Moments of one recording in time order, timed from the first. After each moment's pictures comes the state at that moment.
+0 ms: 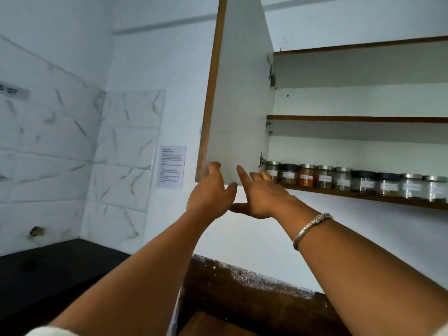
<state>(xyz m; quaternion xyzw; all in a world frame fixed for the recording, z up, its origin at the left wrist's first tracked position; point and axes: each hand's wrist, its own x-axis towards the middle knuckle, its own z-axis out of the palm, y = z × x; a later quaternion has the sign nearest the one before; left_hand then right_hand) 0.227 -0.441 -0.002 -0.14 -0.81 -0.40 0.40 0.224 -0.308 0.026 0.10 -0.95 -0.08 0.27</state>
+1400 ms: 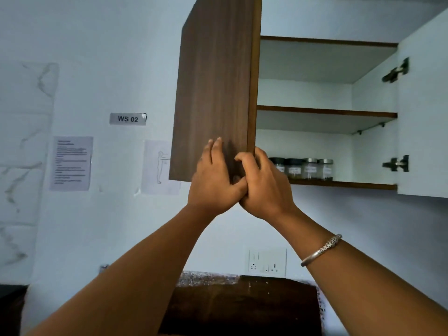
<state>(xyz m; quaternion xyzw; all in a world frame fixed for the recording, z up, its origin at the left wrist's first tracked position) 0.217 -0.253 0.010 -0.35 -0.72 -0.40 0.44 0.269 -0.142 0.012 0.10 -0.80 -0.06 0.59</state>
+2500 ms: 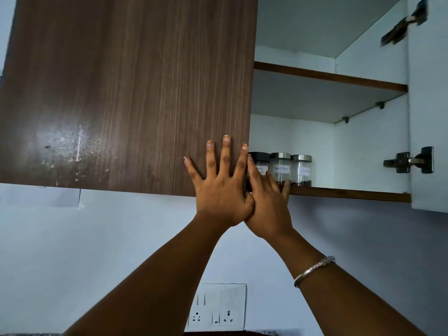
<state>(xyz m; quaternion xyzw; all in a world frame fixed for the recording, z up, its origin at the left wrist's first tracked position) -0.001 0.079 0.015 -0.27 -0.75 -0.18 0.58 0.043 0.185 -0.002 -0.02 -0.83 -0.02 0.56</state>
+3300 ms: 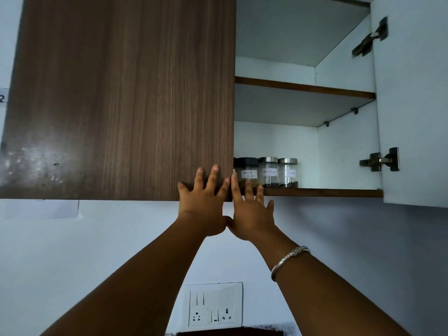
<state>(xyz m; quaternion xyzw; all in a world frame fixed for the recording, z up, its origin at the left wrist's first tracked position) 0.008 0.044 0.014 -0.33 -0.85 0.01 0.41 0.054 0.162 -0.005 -0.15 -0.91 0.00 0.38</state>
